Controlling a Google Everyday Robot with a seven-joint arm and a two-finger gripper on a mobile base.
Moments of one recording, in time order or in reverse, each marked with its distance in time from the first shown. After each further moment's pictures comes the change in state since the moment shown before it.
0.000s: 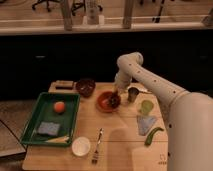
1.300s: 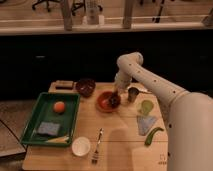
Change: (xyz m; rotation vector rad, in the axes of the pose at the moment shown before) arm 0.000 -0.001 0.000 0.001 0.001 -0.014
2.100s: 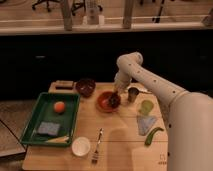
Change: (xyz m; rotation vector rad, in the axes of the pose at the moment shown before) arm -0.001 0.000 0.000 -0.001 0.002 -0.012
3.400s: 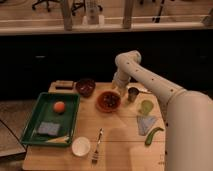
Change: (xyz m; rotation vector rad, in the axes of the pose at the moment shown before) arm -0.001 -0.006 -0.002 -0.022 0.007 -0.026
